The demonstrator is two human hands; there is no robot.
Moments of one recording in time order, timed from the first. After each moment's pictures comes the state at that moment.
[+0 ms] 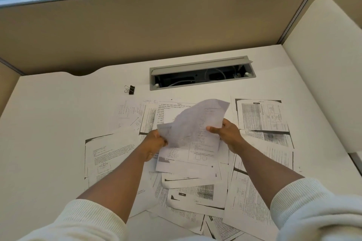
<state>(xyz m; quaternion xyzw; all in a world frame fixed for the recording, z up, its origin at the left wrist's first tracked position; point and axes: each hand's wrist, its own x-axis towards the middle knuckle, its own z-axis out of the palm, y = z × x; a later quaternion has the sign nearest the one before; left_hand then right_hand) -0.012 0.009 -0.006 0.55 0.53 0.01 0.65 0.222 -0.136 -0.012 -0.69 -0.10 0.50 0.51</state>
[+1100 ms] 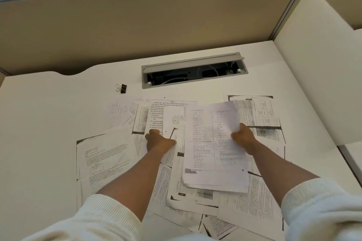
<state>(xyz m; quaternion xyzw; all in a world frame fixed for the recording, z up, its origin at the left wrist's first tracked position) 0.030 -0.022 -0.019 0.60 0.68 -0.04 0.42 0.266 -0.188 -0.022 -0.86 -0.13 0.40 0.29</state>
